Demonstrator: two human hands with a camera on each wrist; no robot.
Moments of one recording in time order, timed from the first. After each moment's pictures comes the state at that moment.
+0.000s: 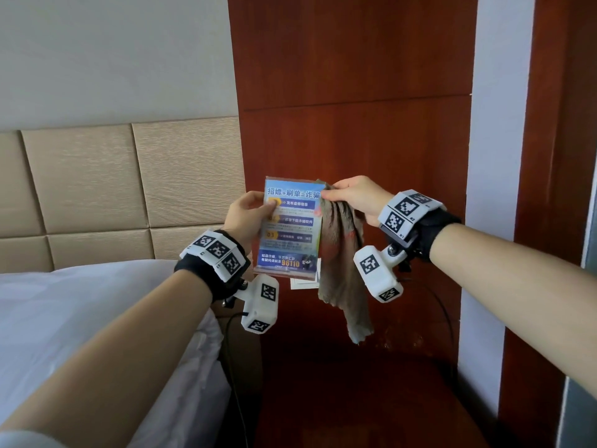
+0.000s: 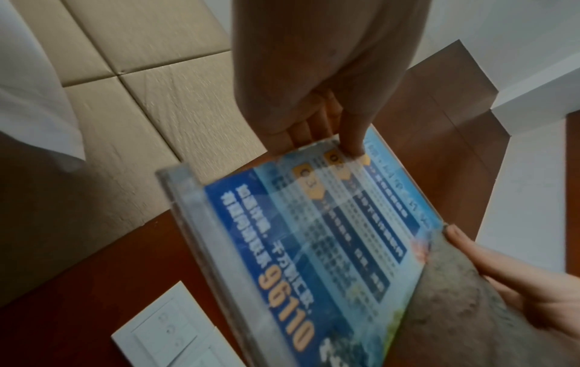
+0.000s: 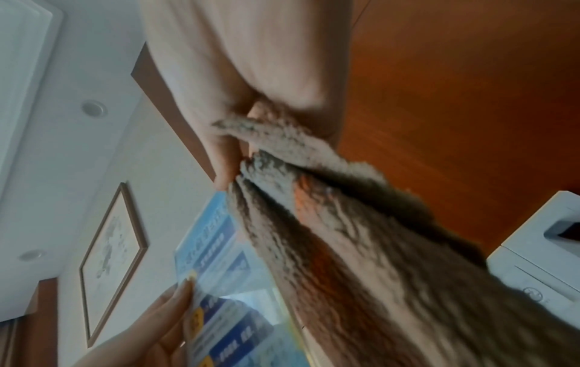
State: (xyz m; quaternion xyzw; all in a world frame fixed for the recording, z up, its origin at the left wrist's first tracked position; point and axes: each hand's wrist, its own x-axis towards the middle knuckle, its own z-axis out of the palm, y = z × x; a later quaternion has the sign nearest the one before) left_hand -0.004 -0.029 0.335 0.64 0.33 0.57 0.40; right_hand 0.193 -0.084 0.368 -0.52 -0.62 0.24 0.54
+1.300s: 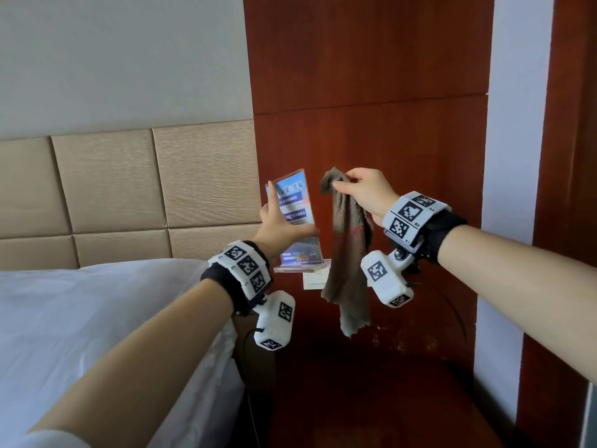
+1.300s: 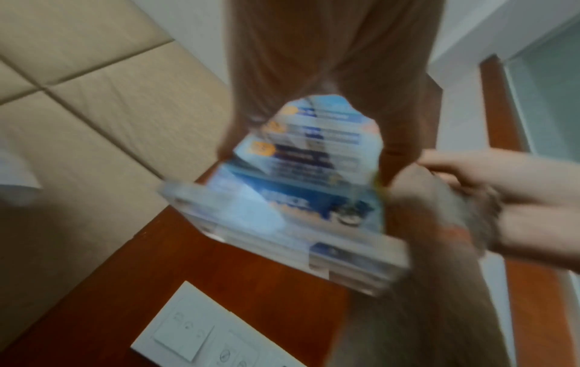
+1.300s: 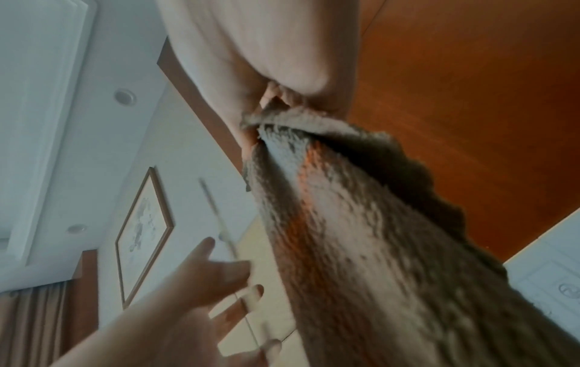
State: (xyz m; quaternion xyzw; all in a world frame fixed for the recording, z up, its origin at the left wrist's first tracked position) left_hand 0.007 -0.055 0.324 0.72 0.39 0.48 0.31; right_hand 0.184 -0.070 0.367 -0.50 -0.62 0.10 0.60
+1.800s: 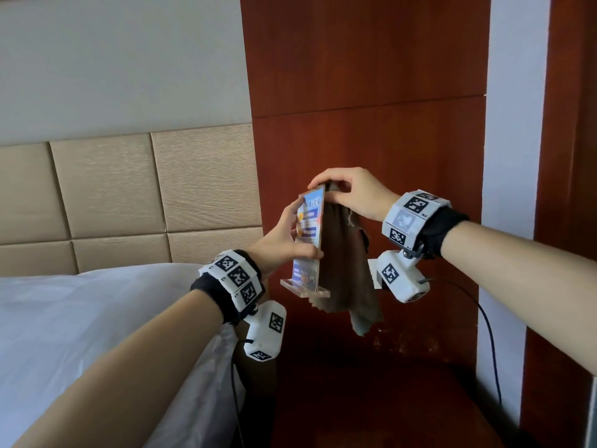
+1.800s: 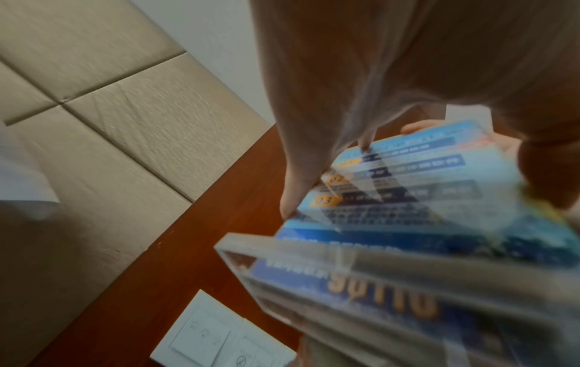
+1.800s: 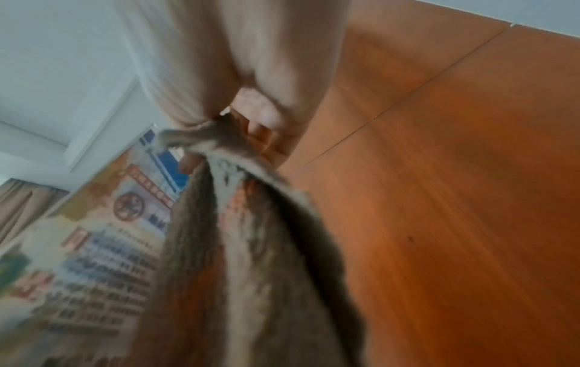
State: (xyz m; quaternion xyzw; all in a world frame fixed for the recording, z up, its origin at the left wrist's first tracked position) left_hand -0.003 -0.068 0.319 0.78 0.24 0.38 0.43; right_hand 0.182 -0.091 0.378 -0.39 -0.81 -0.03 0.43
